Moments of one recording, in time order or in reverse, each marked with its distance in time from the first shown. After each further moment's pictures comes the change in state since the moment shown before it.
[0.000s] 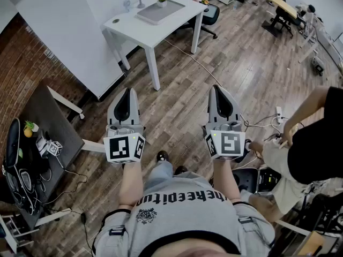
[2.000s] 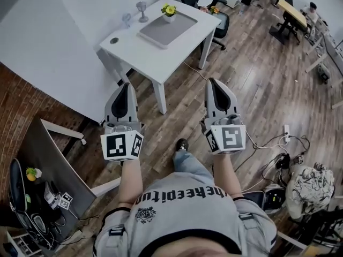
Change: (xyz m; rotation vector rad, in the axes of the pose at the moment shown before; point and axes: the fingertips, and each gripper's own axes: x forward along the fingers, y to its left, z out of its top) left arm 0.290 0.157 -0.071 -0.018 -0.020 -0.035; right arm 0.336 -0.012 -0.066 0.046 -0.047 0.063
